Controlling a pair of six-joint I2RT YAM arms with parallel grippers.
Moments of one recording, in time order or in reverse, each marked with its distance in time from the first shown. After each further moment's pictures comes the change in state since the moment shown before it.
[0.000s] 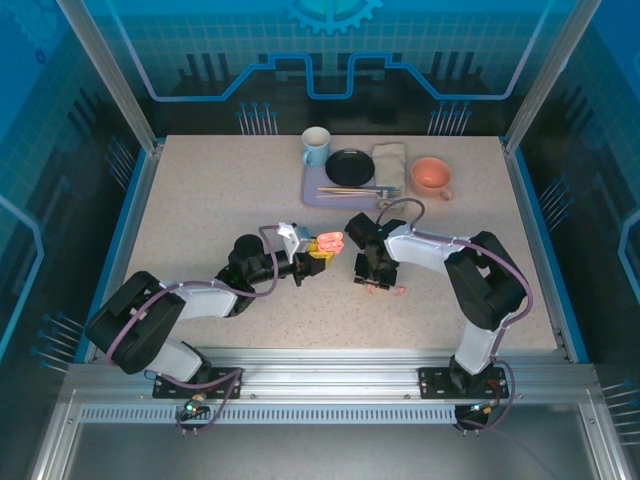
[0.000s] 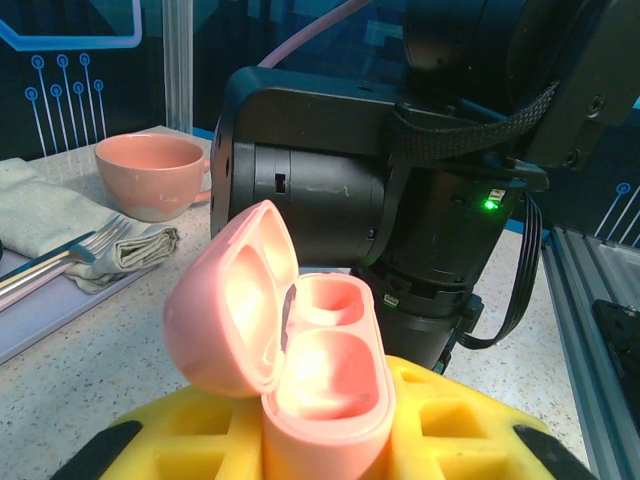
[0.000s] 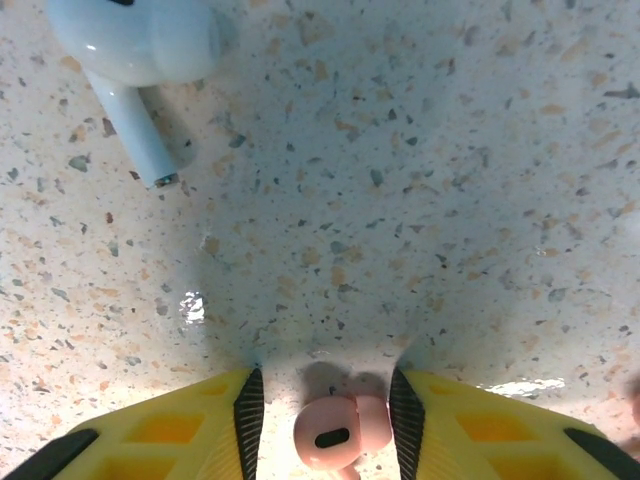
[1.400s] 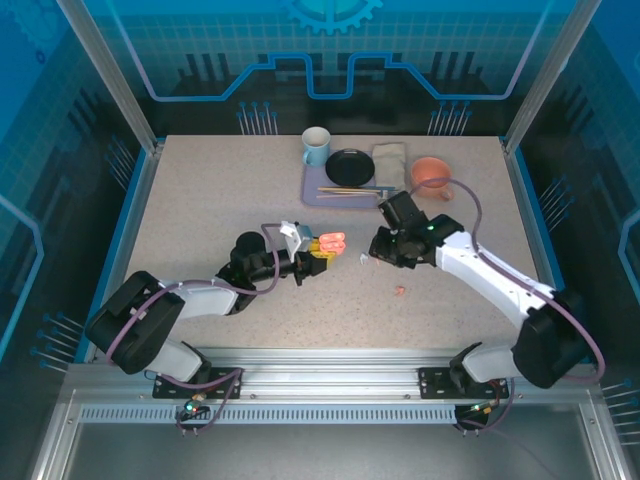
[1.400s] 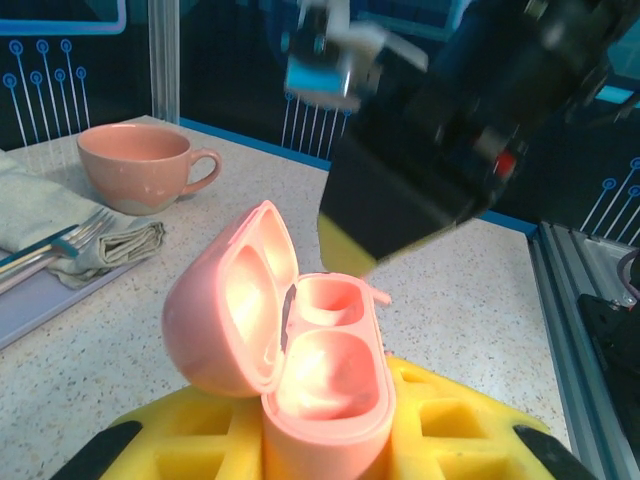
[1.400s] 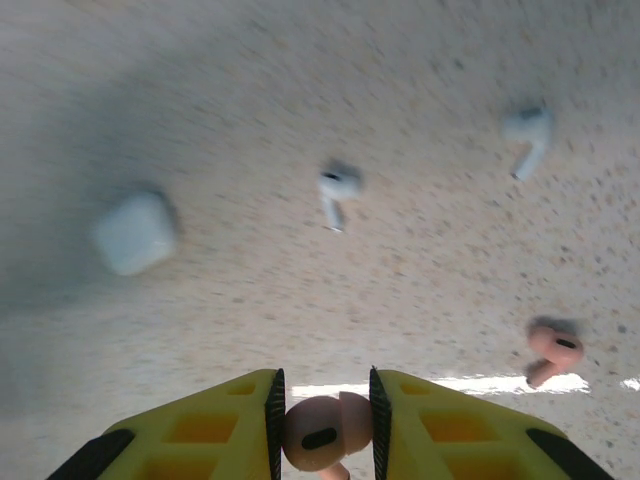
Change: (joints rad) left arm 0.000 0.000 0.029 -0.047 0.027 -0.003; right arm -0.079 -0.443 0.009 -0.020 -0.001 -0.023
